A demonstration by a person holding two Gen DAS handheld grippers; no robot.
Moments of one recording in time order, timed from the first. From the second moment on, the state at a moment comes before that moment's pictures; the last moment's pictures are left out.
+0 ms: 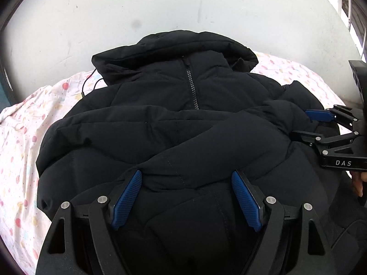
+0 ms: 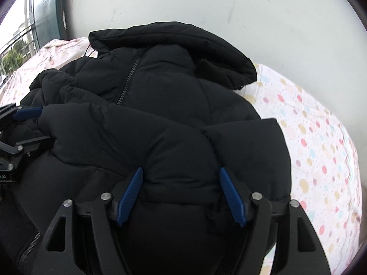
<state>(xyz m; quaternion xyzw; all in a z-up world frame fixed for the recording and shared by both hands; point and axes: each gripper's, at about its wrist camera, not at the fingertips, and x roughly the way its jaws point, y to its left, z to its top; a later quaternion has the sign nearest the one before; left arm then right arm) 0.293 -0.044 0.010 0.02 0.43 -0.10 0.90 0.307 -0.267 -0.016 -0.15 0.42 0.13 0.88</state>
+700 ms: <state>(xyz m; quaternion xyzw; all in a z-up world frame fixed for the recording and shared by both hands) 0.223 -0.048 0.060 0.05 0.37 -0.10 0.92 0.236 -0.272 0.056 -0.14 0.36 0.17 0.91</state>
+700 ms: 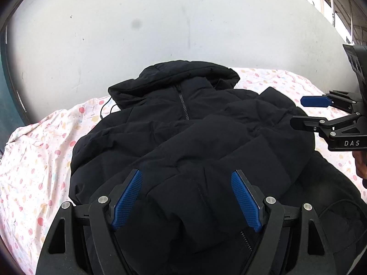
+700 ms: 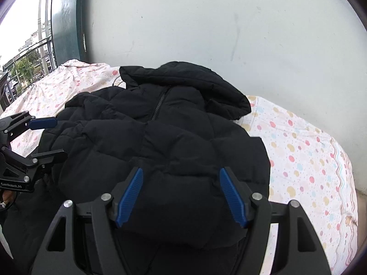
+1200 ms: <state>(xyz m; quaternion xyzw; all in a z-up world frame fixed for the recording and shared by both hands) 0.246 -0.040 0.024 0.06 0.41 -0.09 0.91 0.267 -0.292 0.005 -0.11 0.40 0.16 0.89</state>
